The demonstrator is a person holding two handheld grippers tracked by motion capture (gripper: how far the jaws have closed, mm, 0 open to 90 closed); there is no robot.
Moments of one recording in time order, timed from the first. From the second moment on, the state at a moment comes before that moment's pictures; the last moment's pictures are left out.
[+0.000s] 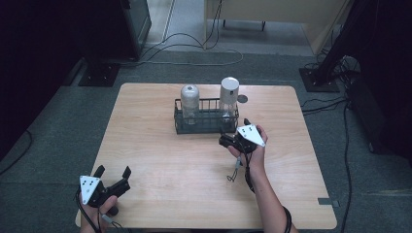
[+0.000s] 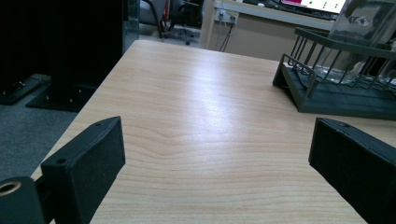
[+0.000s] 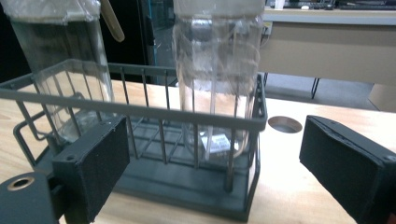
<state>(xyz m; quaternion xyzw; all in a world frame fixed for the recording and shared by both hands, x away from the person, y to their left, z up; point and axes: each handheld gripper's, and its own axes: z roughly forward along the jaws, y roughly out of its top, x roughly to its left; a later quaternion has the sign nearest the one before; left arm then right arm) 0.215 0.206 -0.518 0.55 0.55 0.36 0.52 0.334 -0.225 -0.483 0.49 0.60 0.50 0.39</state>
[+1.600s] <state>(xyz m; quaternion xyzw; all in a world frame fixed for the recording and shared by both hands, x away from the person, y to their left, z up) 0.214 0.204 -0.518 0.56 0.54 0.36 0.51 0.252 -0.308 -0.505 0.51 0.58 0.48 0.41</state>
